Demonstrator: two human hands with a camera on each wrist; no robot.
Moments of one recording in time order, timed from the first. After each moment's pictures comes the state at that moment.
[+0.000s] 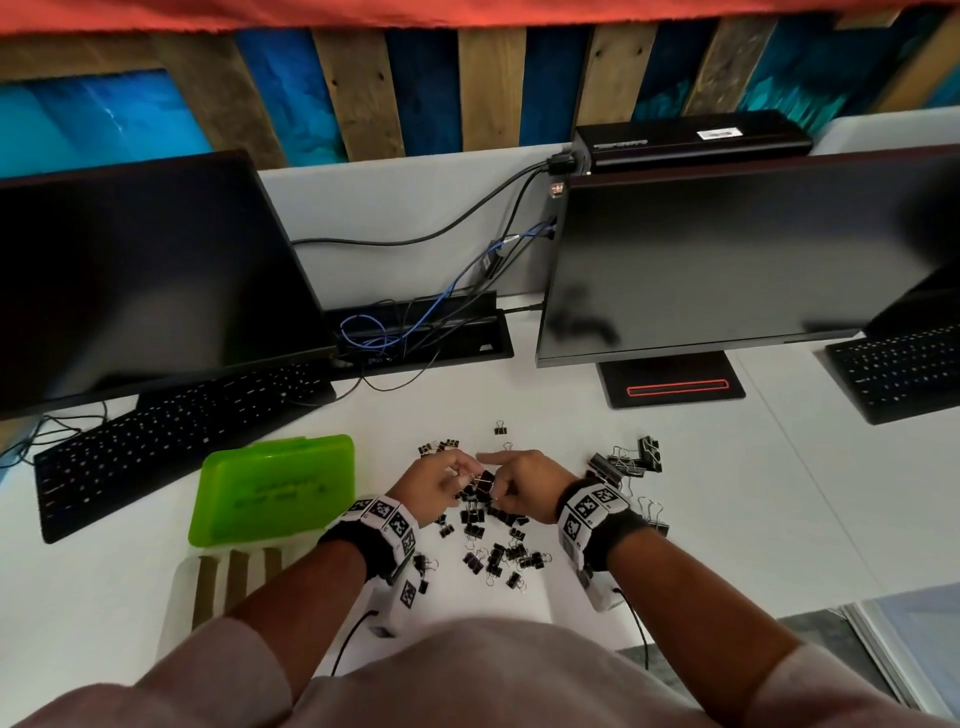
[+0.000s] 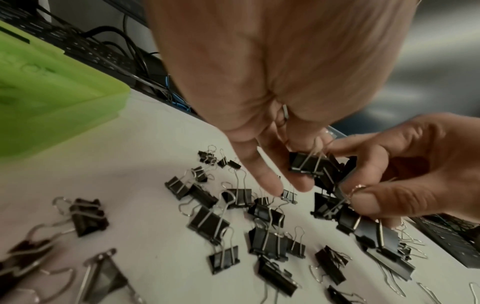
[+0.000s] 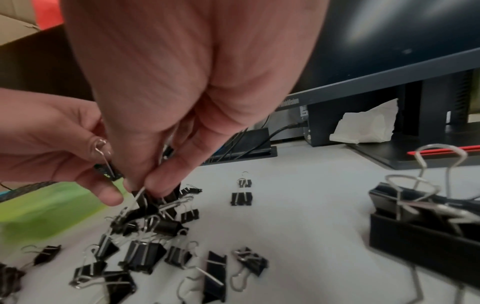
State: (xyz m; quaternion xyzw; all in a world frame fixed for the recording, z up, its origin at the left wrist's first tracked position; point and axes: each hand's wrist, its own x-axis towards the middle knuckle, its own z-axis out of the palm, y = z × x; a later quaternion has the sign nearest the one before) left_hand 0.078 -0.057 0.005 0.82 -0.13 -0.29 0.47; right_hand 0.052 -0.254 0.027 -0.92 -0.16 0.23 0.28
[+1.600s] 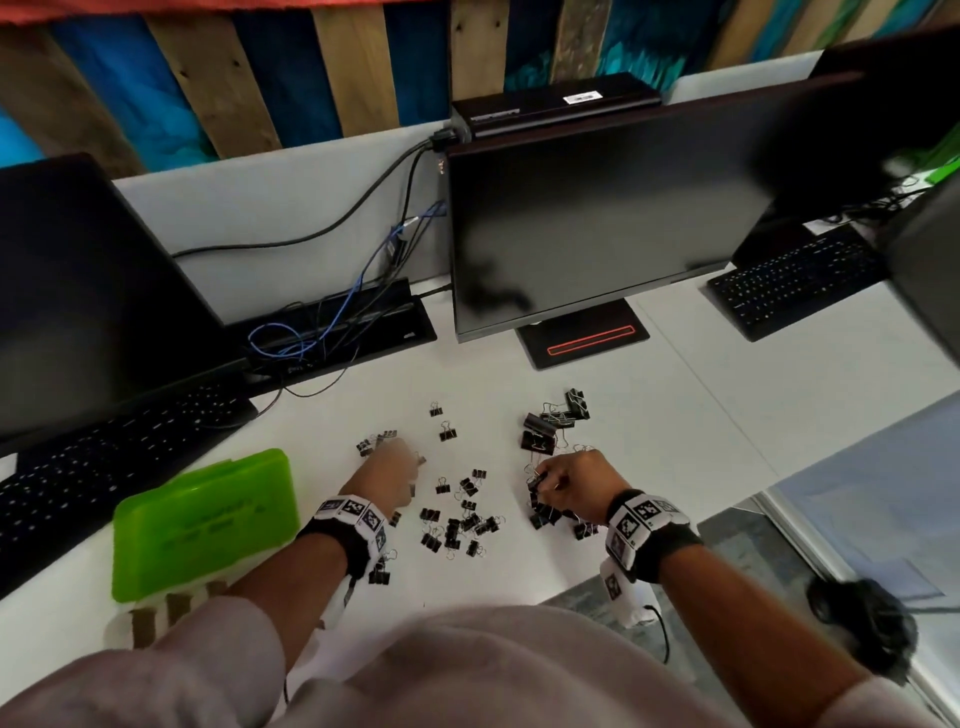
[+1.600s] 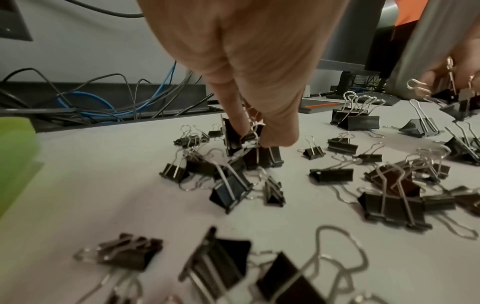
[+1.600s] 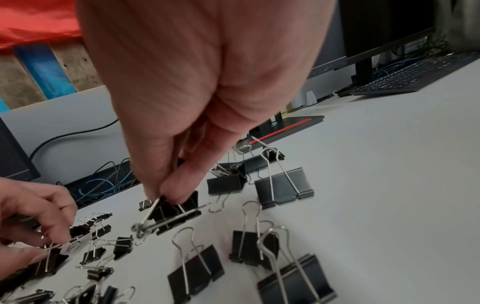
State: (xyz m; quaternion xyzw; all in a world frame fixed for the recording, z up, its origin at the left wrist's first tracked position) left_hand 0.086 -0.070 -0.015 0.91 -0.29 -0.25 0.17; right_hand -0.048 -0.341 0.018 -0.92 0.11 0.16 0.34
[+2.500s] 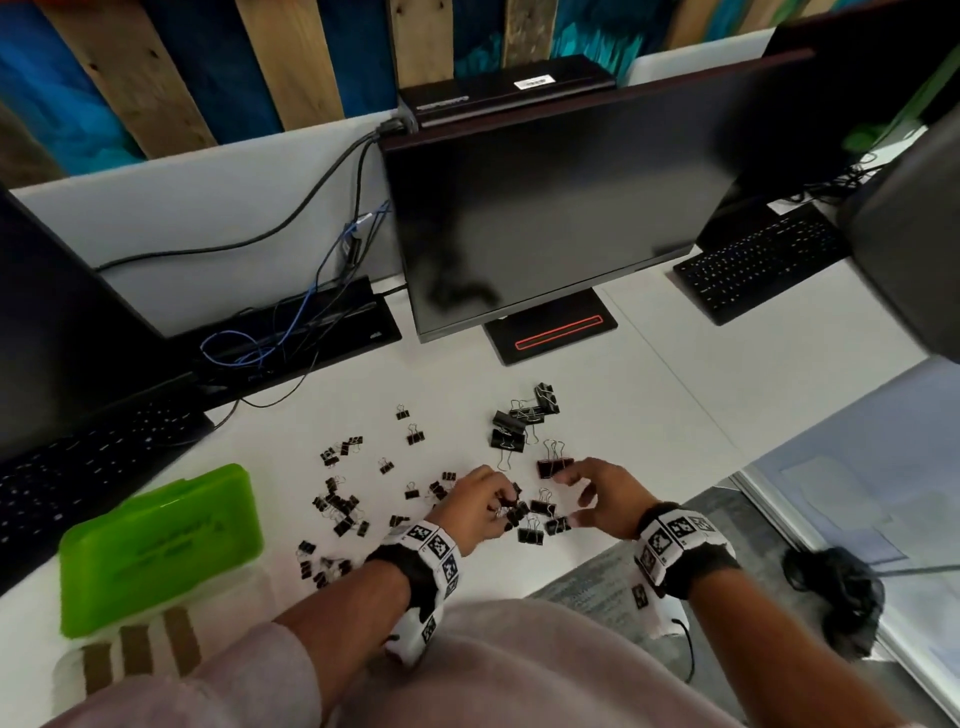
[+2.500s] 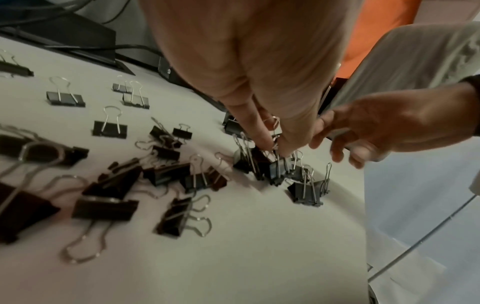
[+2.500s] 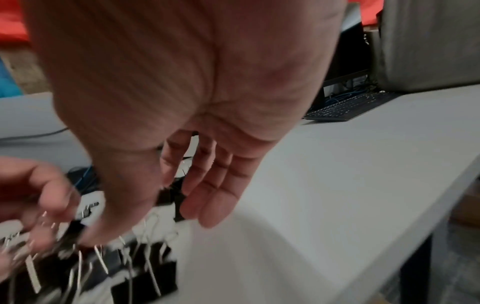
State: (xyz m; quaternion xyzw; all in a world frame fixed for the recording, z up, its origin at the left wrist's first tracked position) left_hand 0.004 -0.181 -0.015 0.80 -0.34 -0.35 0.35; right_hand -0.097 -0.394 0.013 -0.88 0.19 0.21 0.37
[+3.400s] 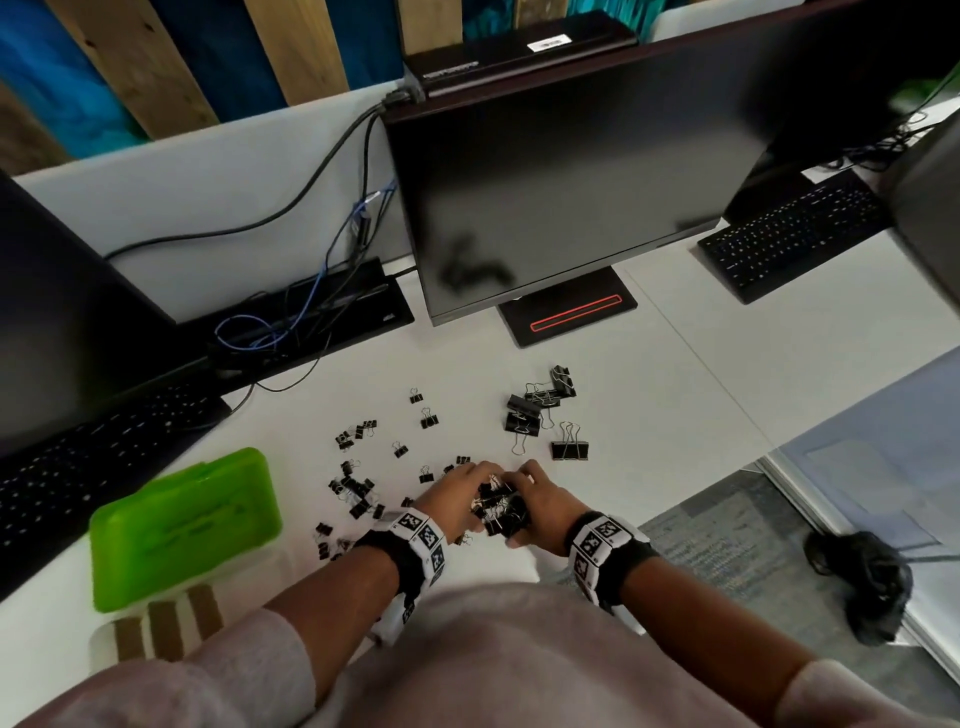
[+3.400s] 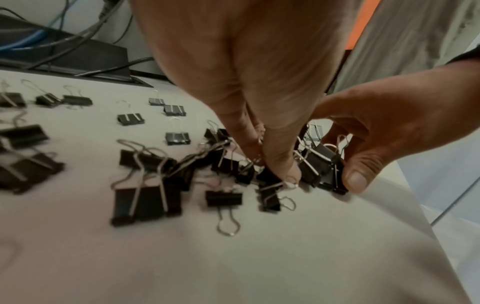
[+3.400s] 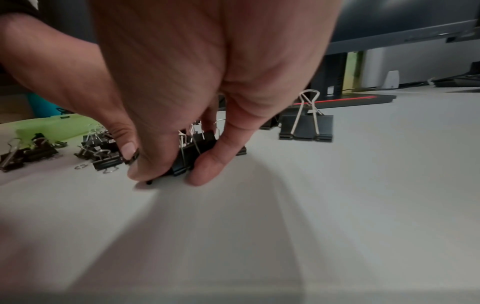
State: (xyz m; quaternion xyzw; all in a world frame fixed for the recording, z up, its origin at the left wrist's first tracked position) left_hand 0.019 -0.152 -0.021 0.84 -0.32 -0.39 0.23; right_hand -0.070 -0.307 -0.032 -0.91 0.09 0.25 0.33
